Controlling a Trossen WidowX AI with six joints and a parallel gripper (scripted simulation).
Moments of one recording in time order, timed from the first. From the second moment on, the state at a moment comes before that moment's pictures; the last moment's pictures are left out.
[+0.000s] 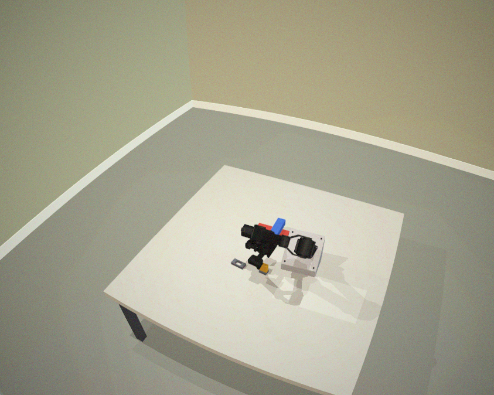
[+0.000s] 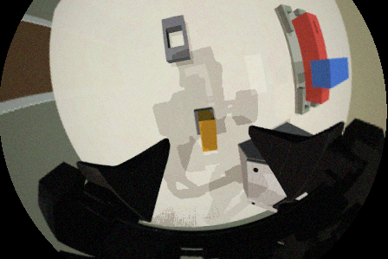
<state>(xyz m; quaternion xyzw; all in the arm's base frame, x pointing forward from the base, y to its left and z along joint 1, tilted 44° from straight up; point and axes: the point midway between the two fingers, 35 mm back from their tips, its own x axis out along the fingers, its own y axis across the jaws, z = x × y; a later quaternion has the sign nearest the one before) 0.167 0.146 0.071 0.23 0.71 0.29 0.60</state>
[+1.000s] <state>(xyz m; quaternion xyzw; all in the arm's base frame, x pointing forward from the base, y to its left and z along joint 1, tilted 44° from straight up) 0.157 0.175 0.041 0.23 0.71 0.29 0.60</state>
